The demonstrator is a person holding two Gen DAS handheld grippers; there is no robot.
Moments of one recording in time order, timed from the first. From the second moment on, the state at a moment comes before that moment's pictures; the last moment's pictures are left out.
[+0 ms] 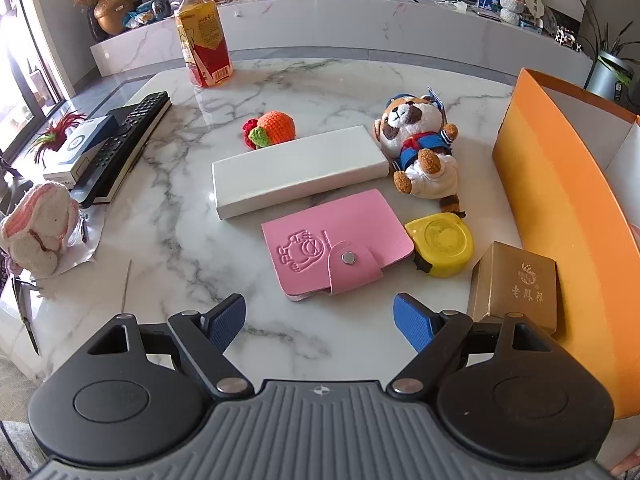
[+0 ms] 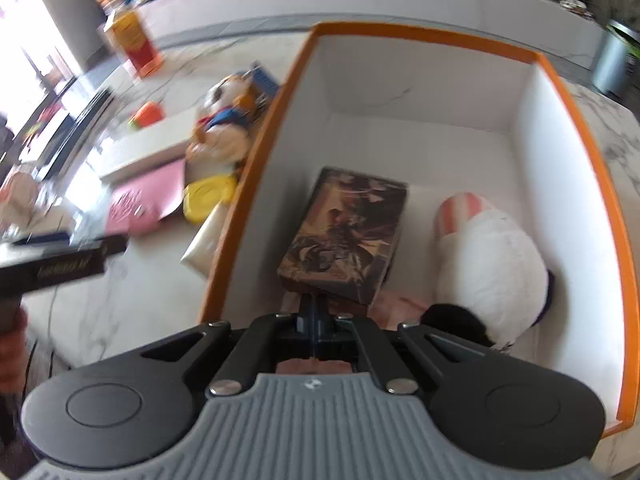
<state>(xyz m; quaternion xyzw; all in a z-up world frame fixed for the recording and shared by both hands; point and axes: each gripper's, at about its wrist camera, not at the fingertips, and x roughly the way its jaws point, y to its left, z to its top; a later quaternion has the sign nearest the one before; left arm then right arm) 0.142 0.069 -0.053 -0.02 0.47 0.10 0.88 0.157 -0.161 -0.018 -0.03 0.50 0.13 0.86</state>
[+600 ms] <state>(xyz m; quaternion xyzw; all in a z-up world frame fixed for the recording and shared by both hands) 0.138 0.098 -0.048 -0.02 0.46 0.16 0.87 0.133 -0.074 0.030 -0.08 0.44 0.28 0.85</state>
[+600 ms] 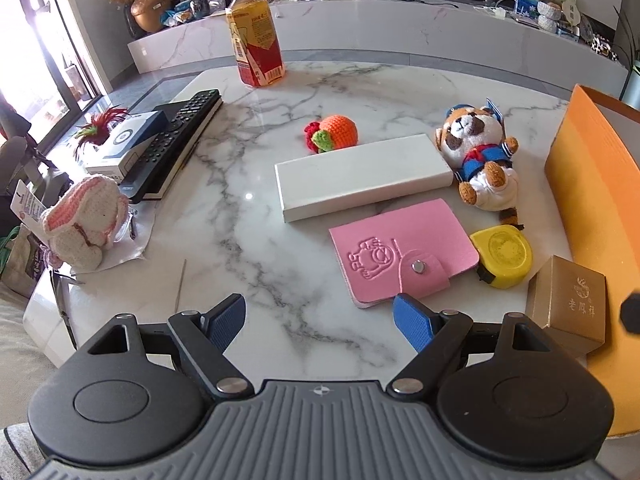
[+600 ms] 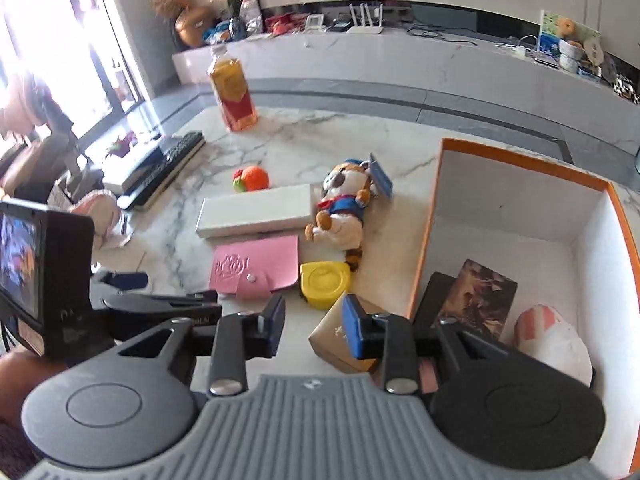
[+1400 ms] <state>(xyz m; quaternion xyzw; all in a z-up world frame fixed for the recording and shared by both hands) 0.158 0.114 -0.076 -0.09 0.50 0.16 0.84 0.197 0.012 -0.057 -0.48 0.49 0.37 0.62</state>
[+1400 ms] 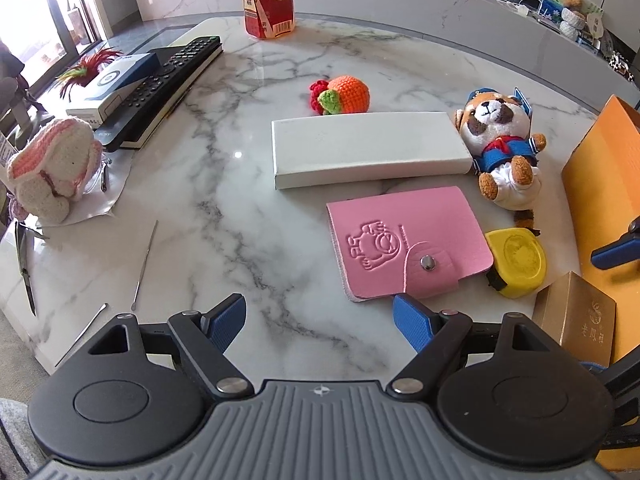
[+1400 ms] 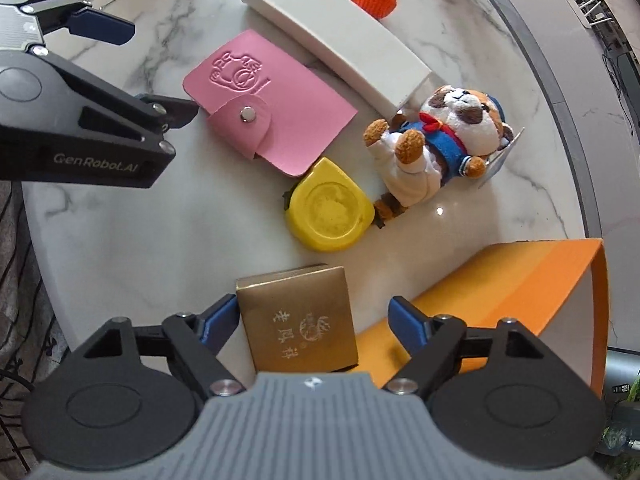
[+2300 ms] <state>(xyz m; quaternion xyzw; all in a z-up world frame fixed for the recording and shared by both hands) 0.187 0.096 -0.095 -0.16 0.47 0.11 0.86 0.190 -0.002 -0.050 -0.38 0.51 0.36 0.68</state>
